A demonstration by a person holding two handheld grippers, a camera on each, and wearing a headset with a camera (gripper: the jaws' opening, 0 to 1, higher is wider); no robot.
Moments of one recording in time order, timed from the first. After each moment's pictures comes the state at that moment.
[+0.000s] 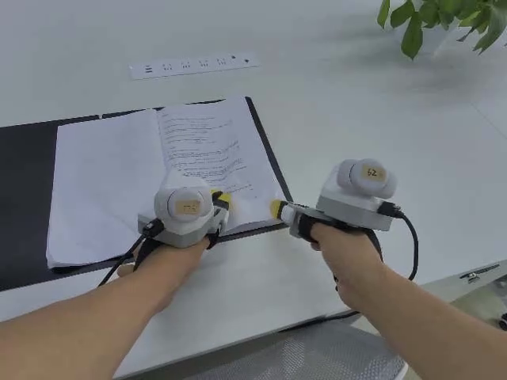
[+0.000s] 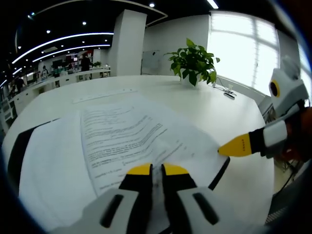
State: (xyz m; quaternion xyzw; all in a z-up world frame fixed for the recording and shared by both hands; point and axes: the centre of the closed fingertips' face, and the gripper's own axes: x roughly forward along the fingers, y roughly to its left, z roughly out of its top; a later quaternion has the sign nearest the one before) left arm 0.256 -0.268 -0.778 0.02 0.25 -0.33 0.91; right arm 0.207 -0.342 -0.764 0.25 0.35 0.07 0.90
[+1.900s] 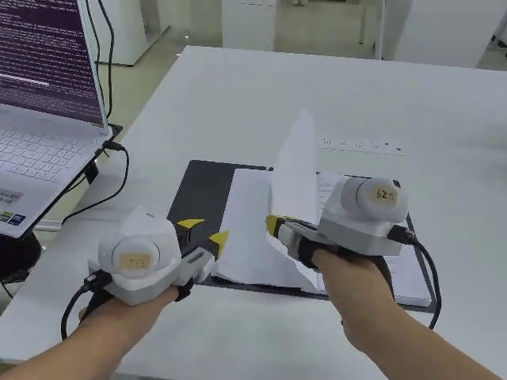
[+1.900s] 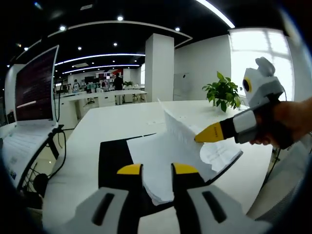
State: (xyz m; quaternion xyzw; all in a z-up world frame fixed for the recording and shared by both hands) left arm 0.204 -0.003 -0.664 0.00 0.15 -0.20 0.97; right arm 0.222 -0.076 -0.662 0.16 0.29 0.30 0.89
